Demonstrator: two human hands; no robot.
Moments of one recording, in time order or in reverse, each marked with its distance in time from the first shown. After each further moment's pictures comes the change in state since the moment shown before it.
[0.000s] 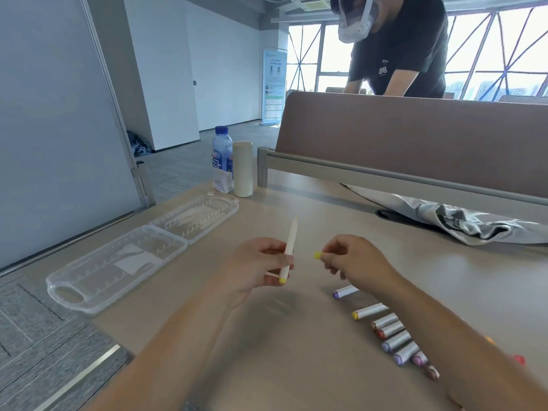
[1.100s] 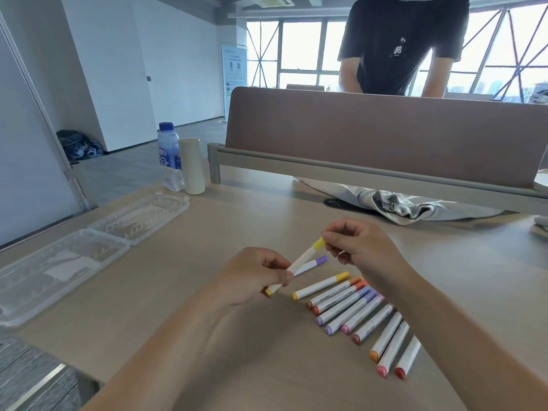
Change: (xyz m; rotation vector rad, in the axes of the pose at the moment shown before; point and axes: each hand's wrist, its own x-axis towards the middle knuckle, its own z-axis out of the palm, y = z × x) left_hand -0.008 -0.010 0.080 0.361 -0.232 0.078; right_hand -0.063 0.034 -0.081 0.432 0.147 0.006
